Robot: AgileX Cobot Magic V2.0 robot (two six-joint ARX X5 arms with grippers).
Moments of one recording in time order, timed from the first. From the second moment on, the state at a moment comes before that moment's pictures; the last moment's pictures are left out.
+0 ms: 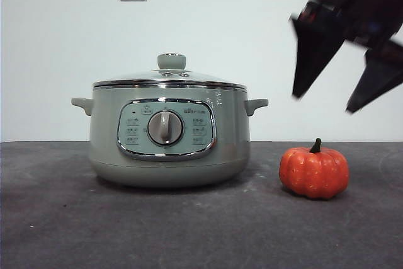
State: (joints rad) left arm 0.00 0.50 0.85 -0.92 0.69 0.04; right arm 0.34 1.42 1.07 -0.70 -0.21 -0.10
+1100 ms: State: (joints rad) left arm 0.00 0.53 0.85 -0.89 0.67 0.04; right arm 0.37 1.66 1.07 -0.62 -0.13 -0.09
